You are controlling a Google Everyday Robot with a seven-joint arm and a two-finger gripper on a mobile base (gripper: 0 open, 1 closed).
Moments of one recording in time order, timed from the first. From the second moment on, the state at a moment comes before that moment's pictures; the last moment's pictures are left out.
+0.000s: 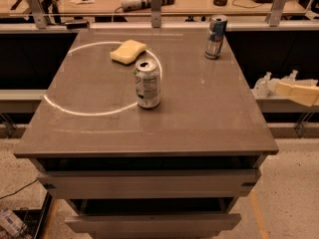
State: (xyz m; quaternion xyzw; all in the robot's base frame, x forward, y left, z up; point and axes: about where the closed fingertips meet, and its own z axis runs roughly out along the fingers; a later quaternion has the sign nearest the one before) arm 0.550 -0.349 0.931 -0.14 0.71 0.07 0.69
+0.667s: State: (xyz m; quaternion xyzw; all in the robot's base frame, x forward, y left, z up) arm 0.568 -0.346 0.933 -0.11 0.70 0.08 0.70
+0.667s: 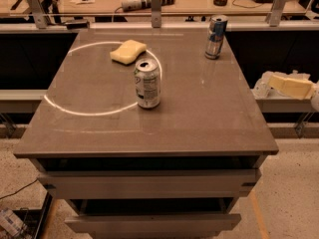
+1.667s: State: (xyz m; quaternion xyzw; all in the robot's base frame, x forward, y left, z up) arm 0.662 -0.300 0.941 -0.14 0.71 0.10 0.69
